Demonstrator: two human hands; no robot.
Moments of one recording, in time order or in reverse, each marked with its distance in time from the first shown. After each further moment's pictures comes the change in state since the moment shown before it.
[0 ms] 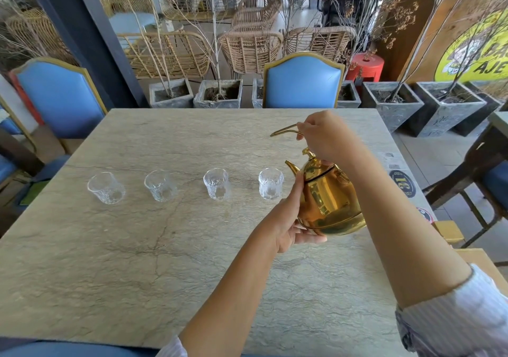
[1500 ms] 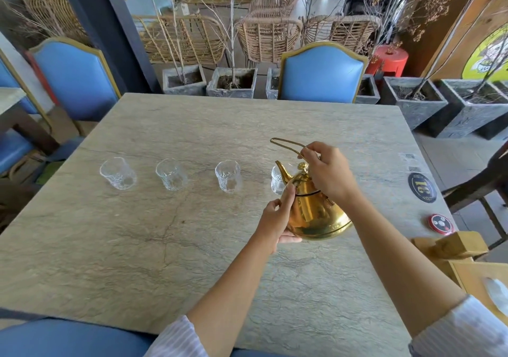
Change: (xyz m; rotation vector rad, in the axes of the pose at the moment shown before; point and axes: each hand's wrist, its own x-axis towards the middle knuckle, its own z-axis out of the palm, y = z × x) left_hand 0.052 -0.040 -0.055 -0.067 0.272 0.055; right_hand -0.007 0.043 0.073 0.282 0.034 -0.062
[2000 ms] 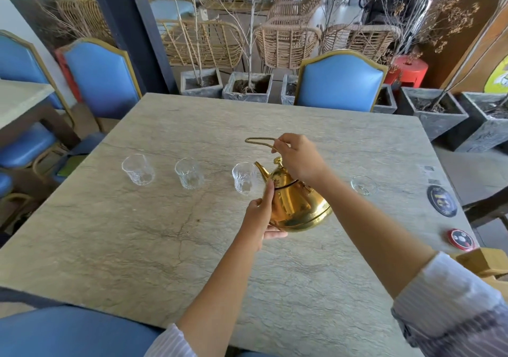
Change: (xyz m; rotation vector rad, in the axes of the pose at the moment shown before) left_hand -0.008 0.018 -0.059 -0.083 0.154 0.021; right_hand 0.029 -0.056 0.059 -0.046 -0.199 -0.114
